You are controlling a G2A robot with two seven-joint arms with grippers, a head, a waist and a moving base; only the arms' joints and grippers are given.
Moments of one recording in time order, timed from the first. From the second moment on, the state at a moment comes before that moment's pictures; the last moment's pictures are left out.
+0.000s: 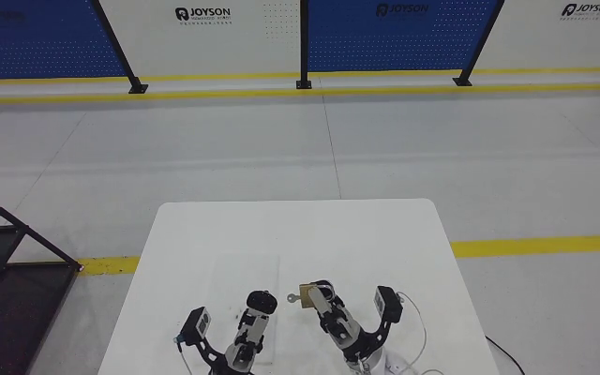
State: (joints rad) left arm 1.98 -1.18 -1.09 -1.68 0.80 -1.00 0.77; right arm -1.77 -1.27 0.95 -1.65 -0.70 -0.87 -0.47
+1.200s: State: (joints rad) left arm 1.98 -1.17 -1.13 -1.70 0.78 -0.93 0.55; right arm -1.78 -1.26 0.94 -1.68 -0.68 -0.83 -0.35
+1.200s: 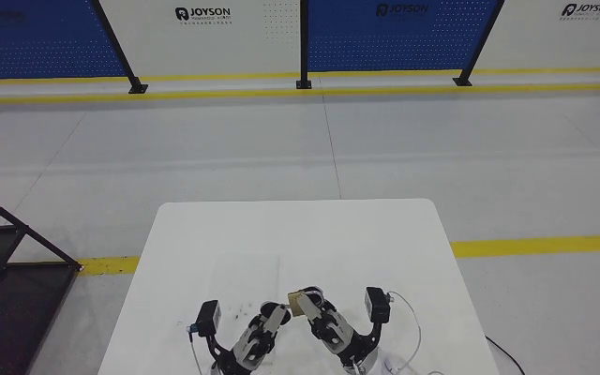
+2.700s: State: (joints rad) left arm 1.99 -1.17 -1.14 -1.70 0.88 -0.93 0.63; right arm -1.79 -1.25 0.96 -1.70 -0.68 -0.82 -0.31
